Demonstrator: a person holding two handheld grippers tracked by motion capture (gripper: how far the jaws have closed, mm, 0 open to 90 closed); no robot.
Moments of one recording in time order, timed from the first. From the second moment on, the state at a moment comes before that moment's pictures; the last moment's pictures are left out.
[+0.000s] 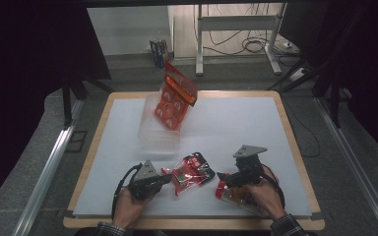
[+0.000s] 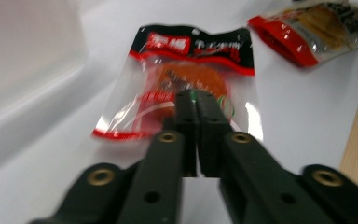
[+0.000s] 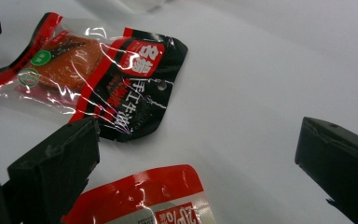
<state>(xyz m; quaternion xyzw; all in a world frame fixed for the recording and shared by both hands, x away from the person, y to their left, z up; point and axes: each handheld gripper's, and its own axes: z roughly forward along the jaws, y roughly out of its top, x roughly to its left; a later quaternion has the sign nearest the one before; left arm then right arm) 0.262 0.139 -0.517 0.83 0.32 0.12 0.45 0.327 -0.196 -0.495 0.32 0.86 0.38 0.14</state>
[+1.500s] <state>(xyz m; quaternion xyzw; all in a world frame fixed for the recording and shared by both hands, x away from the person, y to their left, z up) 0.268 0.135 -0.541 0.86 0.34 0.09 0.38 0.321 -0.160 -0.502 0.28 0.87 0.39 0.07</state>
